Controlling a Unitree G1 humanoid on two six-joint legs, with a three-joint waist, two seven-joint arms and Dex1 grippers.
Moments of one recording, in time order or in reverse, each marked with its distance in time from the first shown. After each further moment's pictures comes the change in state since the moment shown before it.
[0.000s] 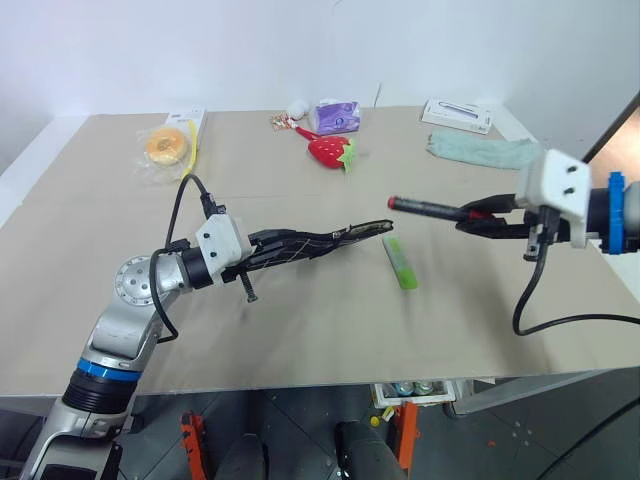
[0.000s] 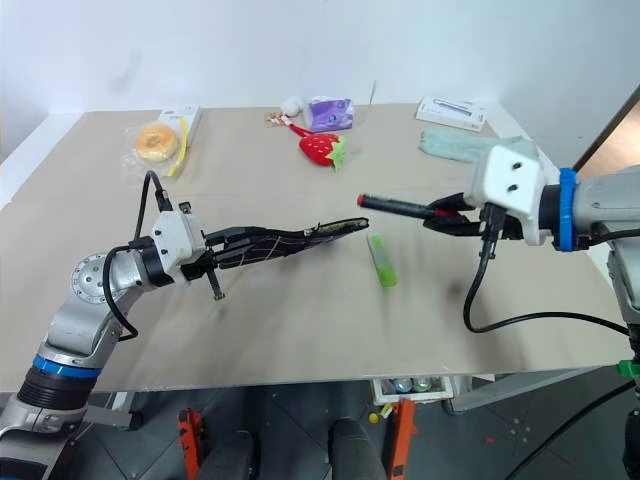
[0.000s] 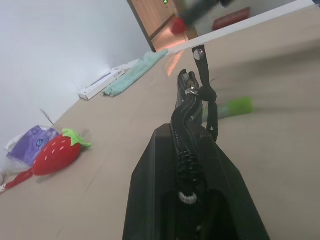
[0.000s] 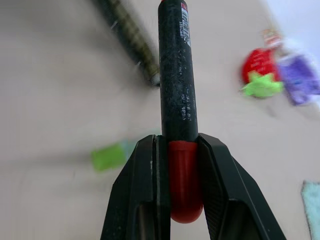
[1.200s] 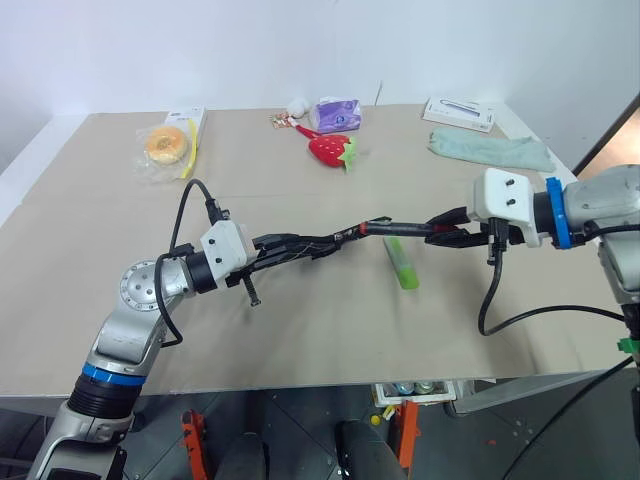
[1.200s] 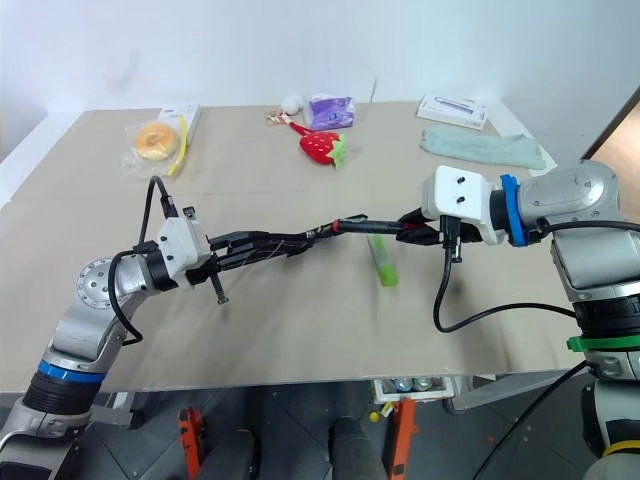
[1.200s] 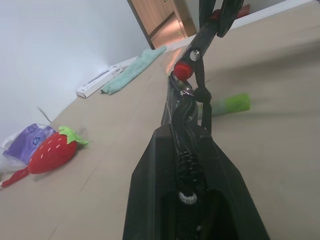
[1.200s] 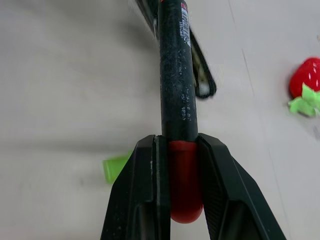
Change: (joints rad) left arm 0.020 -0.021 0.000 -0.022 0.033 0.001 0.002; right arm -0.129 0.138 0.092 0.090 -0.067 -0.018 0.050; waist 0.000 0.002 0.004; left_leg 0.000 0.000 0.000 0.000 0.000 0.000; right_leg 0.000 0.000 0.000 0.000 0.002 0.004
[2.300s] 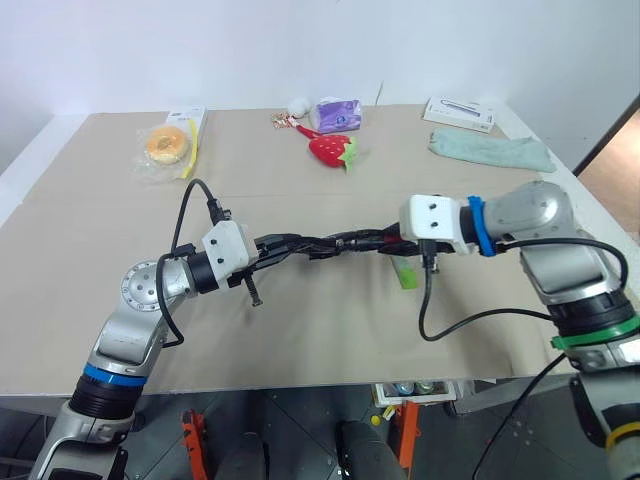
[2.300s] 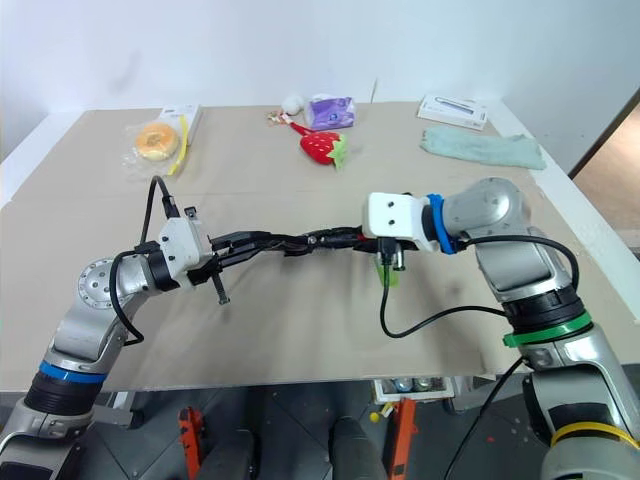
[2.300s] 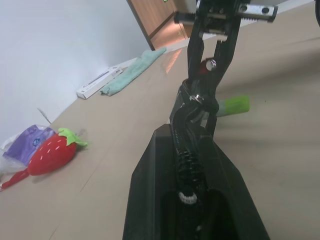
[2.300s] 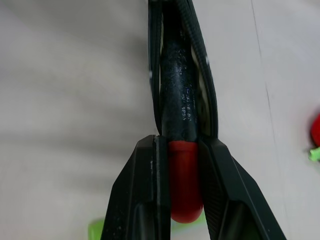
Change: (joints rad) left arm 0.000 -0.009 -0.003 -0.008 0.005 0.008 0.004; right arm -0.070 0.245 0.159 0.020 -0.212 -0.061 -0.080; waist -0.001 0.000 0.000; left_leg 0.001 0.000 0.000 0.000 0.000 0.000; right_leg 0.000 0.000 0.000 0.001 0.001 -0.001
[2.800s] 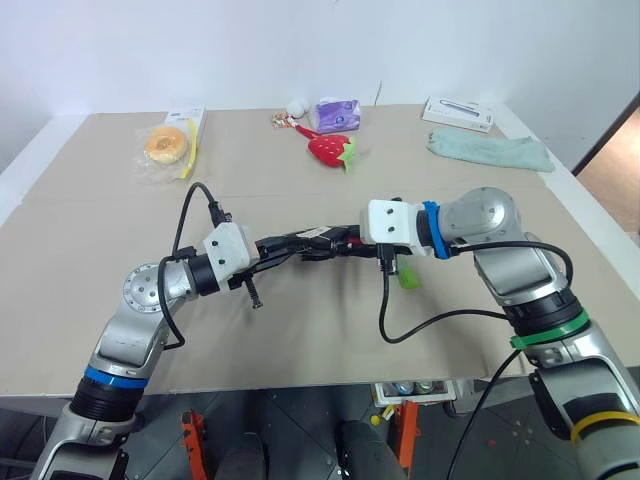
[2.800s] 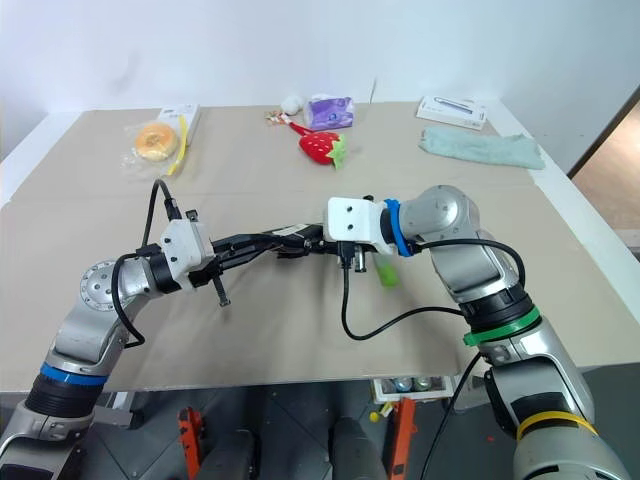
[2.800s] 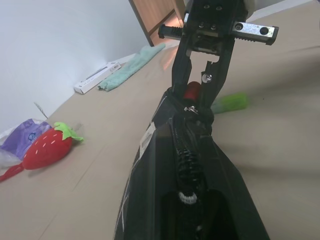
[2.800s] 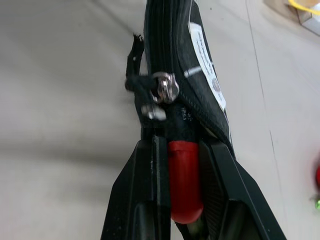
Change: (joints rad) left arm 0.010 -0.005 0.000 -0.002 0.003 0.018 0.003; right arm -0.026 0.136 0.052 -0.017 -0.058 0.034 -0.054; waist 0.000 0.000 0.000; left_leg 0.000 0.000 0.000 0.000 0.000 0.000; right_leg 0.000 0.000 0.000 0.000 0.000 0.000
